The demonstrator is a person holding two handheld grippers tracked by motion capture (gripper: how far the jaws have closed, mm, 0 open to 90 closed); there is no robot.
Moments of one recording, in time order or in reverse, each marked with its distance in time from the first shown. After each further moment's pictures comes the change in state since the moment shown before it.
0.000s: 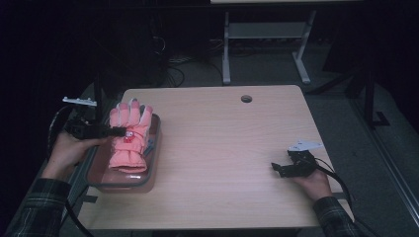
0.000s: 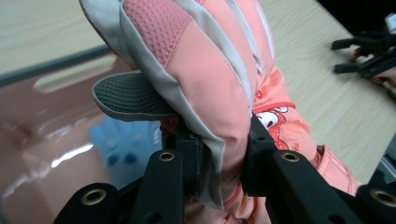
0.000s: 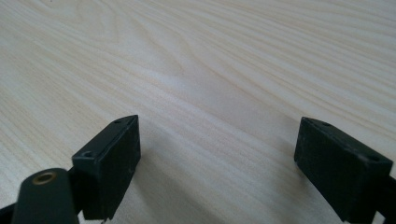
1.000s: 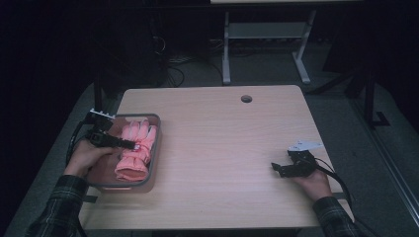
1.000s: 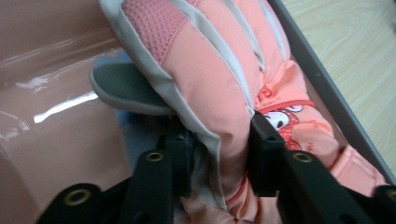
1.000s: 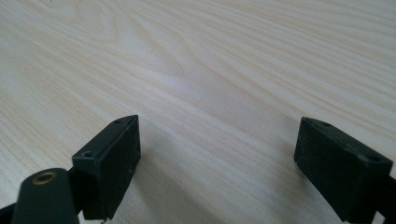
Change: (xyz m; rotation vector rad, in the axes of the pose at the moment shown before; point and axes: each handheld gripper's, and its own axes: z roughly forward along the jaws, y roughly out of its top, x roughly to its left) left arm 0.050 -0.028 0.070 0.168 -0.015 -0.097; right arm 0.000 0.000 0.000 -0.001 -0.001 -0.001
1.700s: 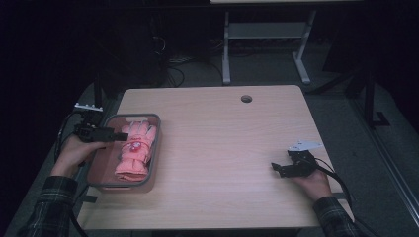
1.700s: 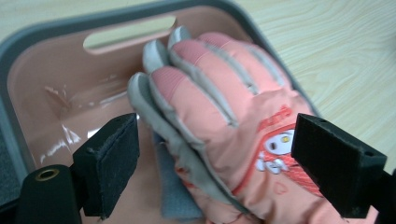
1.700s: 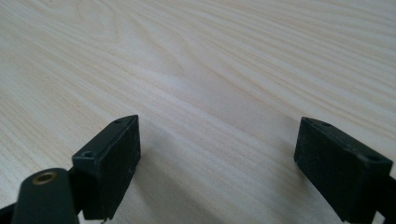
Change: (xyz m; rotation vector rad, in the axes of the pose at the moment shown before) left arm -0.018 0.007 -0.041 -0.145 0.107 0.038; right arm 0.000 0.000 0.000 0.000 0.000 0.000
